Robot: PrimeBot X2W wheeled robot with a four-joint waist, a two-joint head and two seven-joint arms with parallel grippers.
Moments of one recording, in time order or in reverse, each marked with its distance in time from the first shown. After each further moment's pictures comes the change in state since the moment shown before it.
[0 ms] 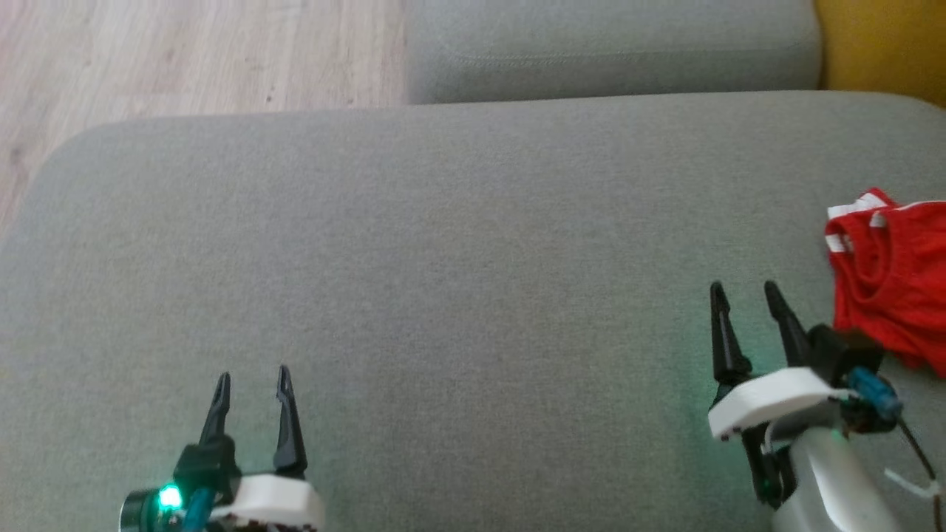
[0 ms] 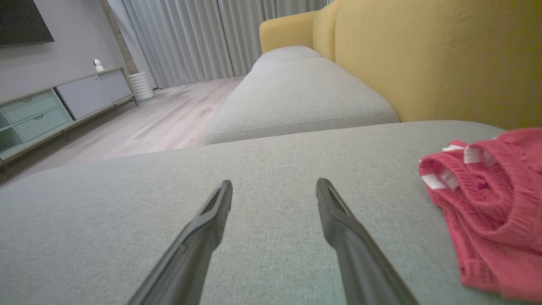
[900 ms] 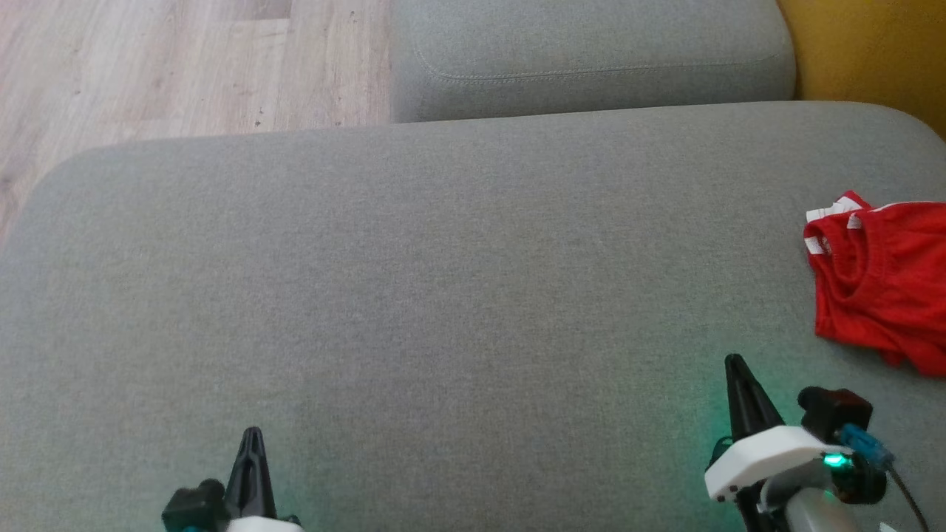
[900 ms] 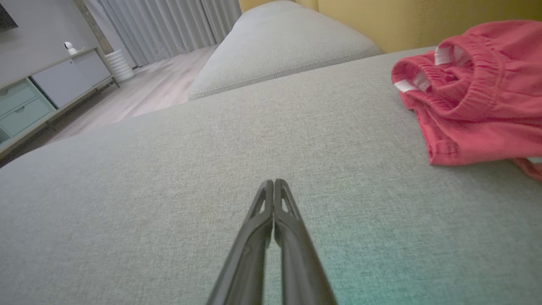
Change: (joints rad) left arm 0.077 -0.001 0.018 0.062 -0.091 -0.043 0.022; right arm 0.109 0.006 0.023 0.055 0.082 0.000 0.023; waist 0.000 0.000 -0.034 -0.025
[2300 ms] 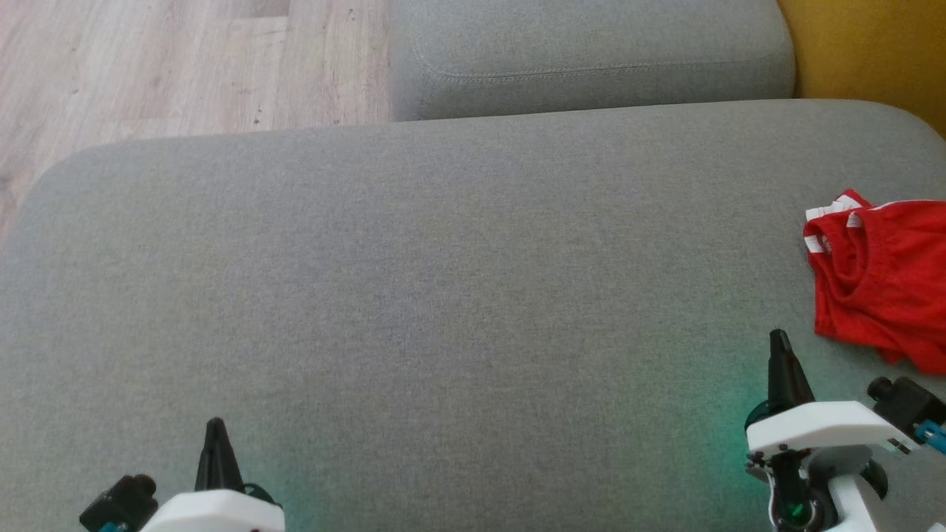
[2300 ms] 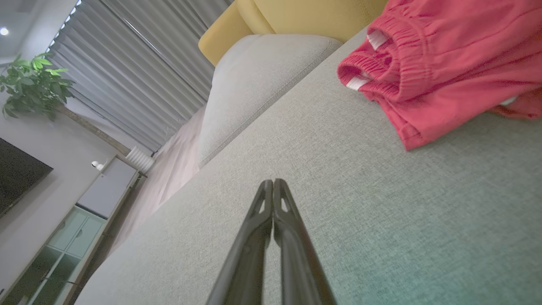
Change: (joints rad) left arm -0.017 0.000 0.058 -0.066 -0.467 -0.053 0.111; right arm 0.003 0.000 -0.053 -0.121 0.468 0.000 0.114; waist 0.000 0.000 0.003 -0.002
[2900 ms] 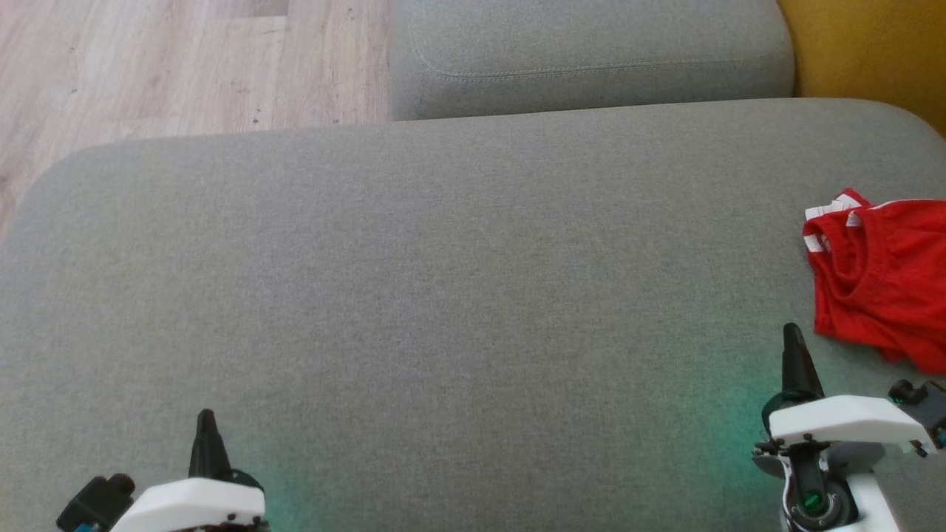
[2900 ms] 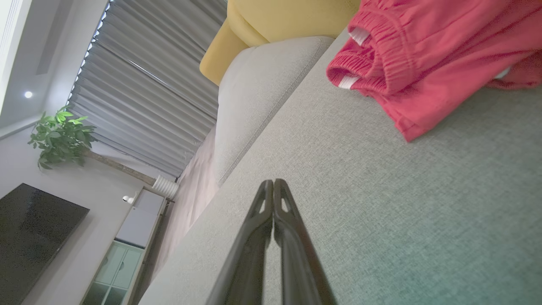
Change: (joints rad) left arm -0.017 0.000 0.028 -0.030 -0.216 -0.030 0.060; right arm 0.007 0.000 -0.024 -0.053 0.216 0.000 0.052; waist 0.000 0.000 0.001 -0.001
